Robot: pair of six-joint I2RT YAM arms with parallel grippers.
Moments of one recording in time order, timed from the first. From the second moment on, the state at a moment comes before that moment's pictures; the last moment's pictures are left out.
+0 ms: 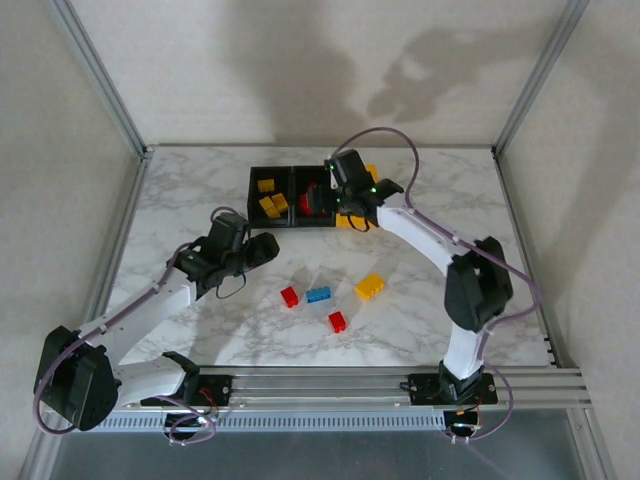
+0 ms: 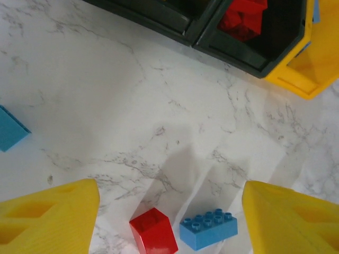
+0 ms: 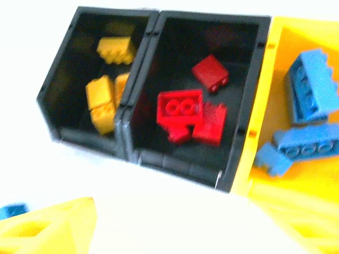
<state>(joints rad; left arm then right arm) -0.47 1.17 0.79 -0.43 0.01 -0.85 0.66 1.78 1.52 -0.53 0.02 0.35</state>
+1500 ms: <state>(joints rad) -0.49 0.88 0.53 -0.59 0.13 -0.97 0.92 1.89 1.24 -0.70 -0.11 0.54</state>
